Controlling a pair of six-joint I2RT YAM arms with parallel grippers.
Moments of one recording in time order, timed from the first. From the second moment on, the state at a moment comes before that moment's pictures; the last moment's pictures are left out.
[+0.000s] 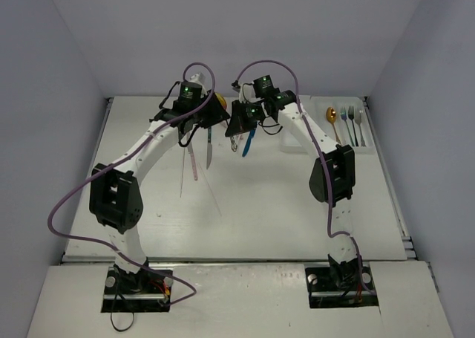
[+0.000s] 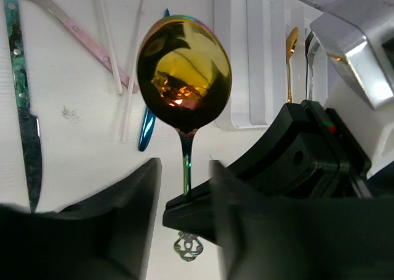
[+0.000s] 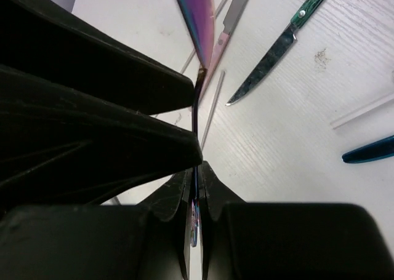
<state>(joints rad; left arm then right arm) -0.40 1.82 1.64 -0.36 0.18 -0.74 0.47 2.21 2.10 -0.75 -0.69 0.23</state>
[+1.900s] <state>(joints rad) -0.23 1.60 1.44 -0.57 0.08 -0.19 -0.10 2.32 2.09 -0.77 -0.07 -0.19</state>
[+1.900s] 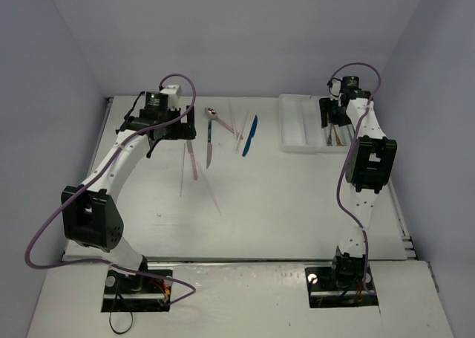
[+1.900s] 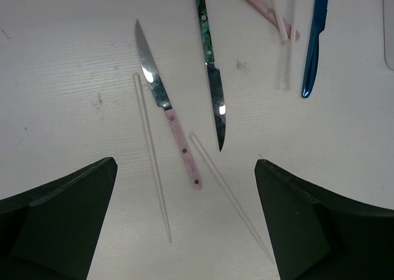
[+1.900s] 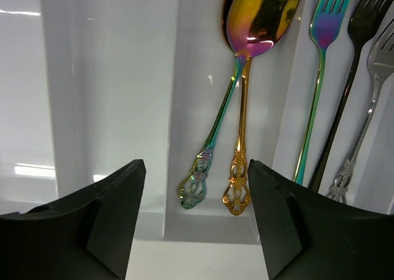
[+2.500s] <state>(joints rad) -0.16 1.59 1.38 -0.54 0.44 -0.11 0.29 2.43 2.49 -0.71 -0.19 -0.15</state>
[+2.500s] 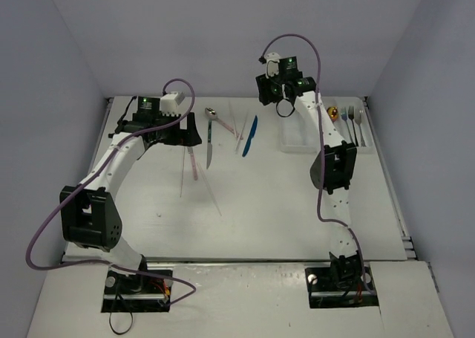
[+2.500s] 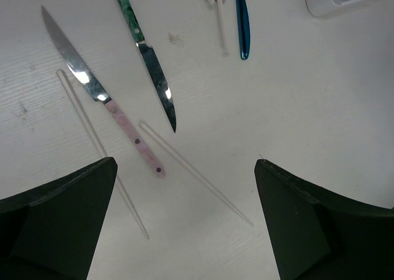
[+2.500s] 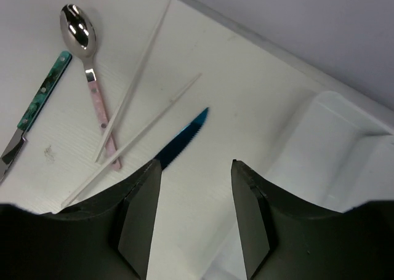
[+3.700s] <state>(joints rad) -0.10 1.60 1.35 -0.50 0.57 -0.17 0.48 2.70 2.39 -0.24 -0.22 0.05</state>
